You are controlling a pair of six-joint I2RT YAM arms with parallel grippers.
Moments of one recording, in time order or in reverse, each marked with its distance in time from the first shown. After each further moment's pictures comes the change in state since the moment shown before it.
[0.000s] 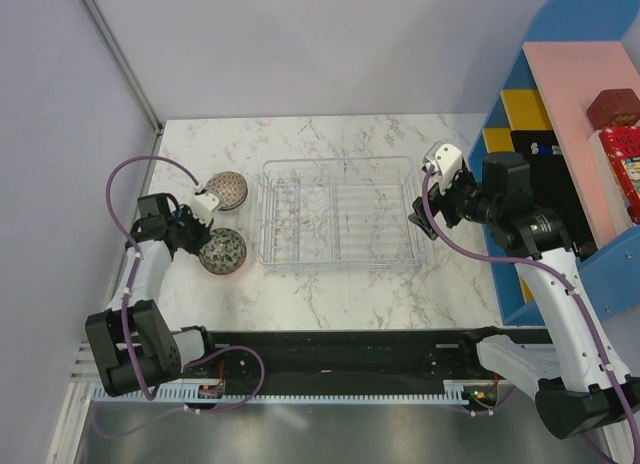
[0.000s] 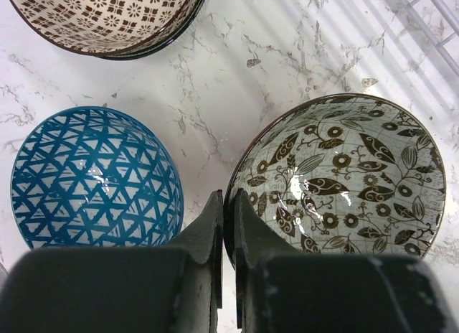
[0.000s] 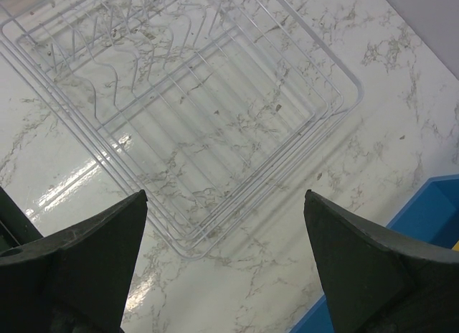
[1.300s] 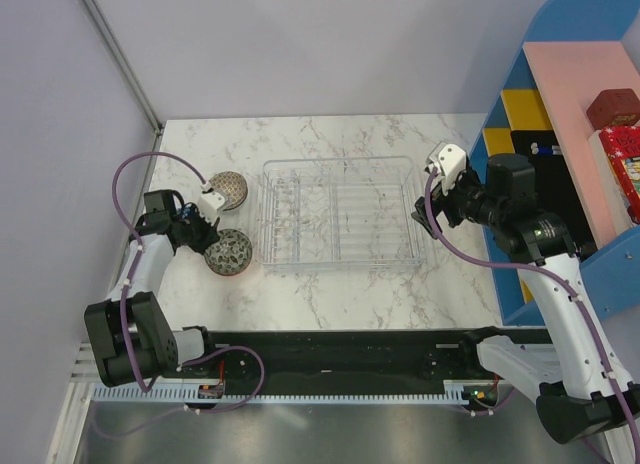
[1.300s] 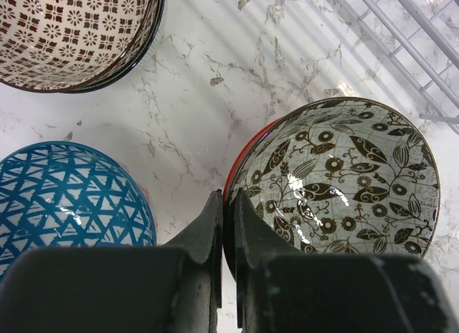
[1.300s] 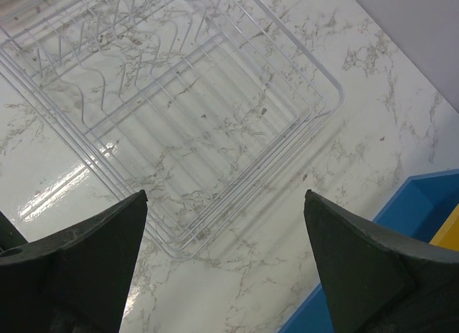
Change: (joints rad) left arm -0.039 0.038 0.034 -0.042 0.056 0.013; right arm 0.000 -0.030 -0.005 0.018 0.031 -0.008
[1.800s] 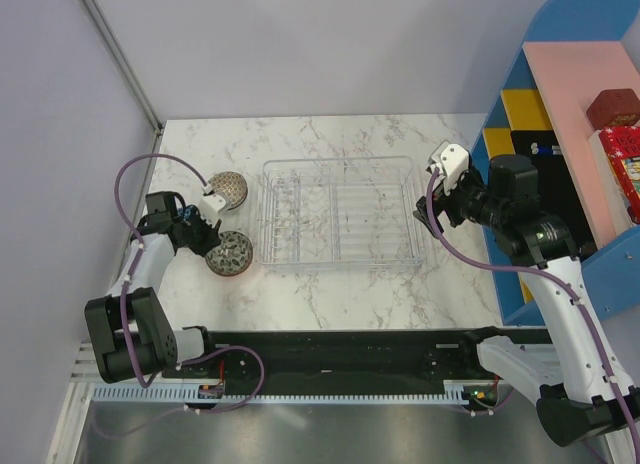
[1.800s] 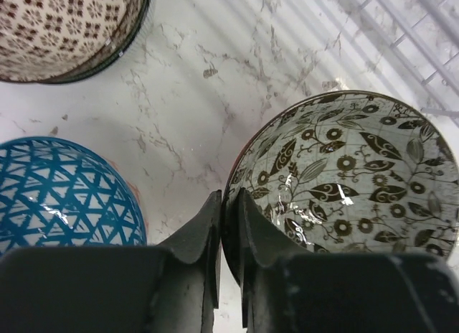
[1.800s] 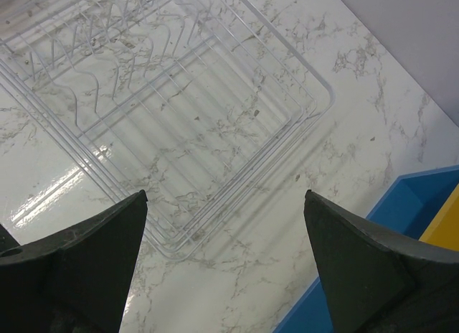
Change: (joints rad) left arm 0.000 0.029 -0.015 0.003 -0.016 0.003; right arm -0.001 -0.013 0.000 0.009 0.018 -0.002
